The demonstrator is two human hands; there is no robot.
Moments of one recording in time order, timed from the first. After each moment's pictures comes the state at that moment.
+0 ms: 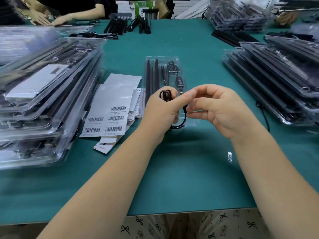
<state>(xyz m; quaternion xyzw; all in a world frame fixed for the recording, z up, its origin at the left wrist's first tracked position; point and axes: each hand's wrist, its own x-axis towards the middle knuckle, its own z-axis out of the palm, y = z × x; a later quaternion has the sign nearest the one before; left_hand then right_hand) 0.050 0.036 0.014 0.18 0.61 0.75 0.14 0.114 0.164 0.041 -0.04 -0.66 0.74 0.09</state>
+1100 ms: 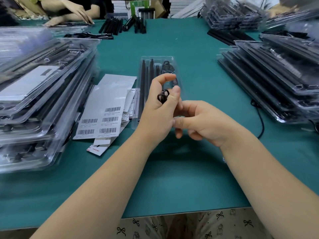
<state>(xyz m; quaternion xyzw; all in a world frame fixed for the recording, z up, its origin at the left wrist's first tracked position) 0.064 0.037 0.016 0.29 0.61 0.74 0.05 0.117 0.154 0.028 0.03 -0.76 0.65 -0.05</state>
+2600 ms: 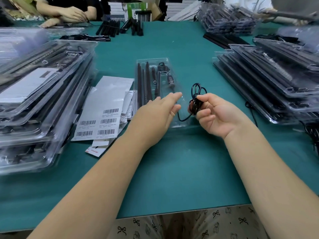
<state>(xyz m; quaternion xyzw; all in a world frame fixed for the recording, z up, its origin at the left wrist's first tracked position) 0.056 0.023 0.020 0.39 0.89 0.22 -0.04 0.104 0.196 0.024 -0.23 -0.44 0.86 -0.04</state>
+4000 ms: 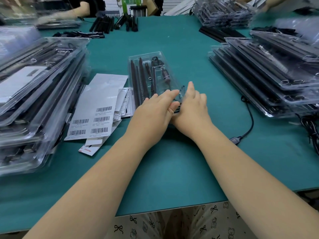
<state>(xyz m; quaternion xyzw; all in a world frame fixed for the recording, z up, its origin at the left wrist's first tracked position) 0.065 0.033 0.016 0.36 0.89 0.28 -0.02 0.087 0.156 -0.007 -0.21 -0.93 0.25 0.15</state>
